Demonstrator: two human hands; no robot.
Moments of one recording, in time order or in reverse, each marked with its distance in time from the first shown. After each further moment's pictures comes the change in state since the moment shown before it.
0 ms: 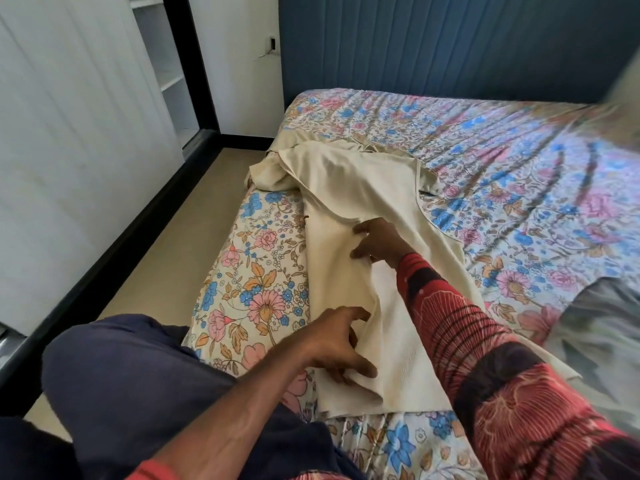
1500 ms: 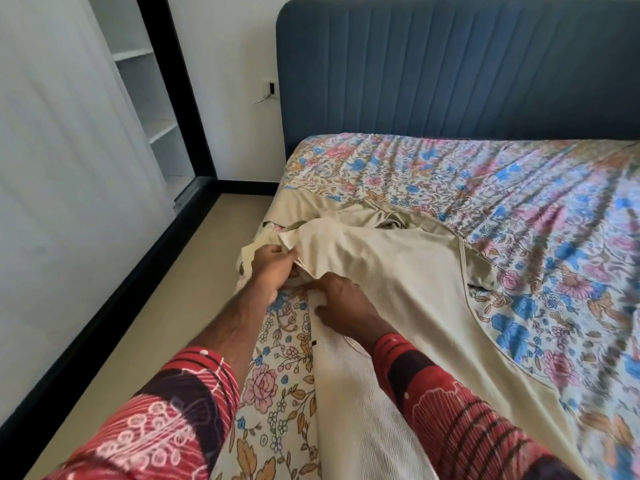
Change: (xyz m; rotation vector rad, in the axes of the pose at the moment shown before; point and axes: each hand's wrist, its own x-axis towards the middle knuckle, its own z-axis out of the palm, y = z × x) left_hand 0.263 -0.039 -0.315 -0.668 0.870 -0.123; right_hand 0.165 -0.085 0.055 -0.418 -0.005 -0.397
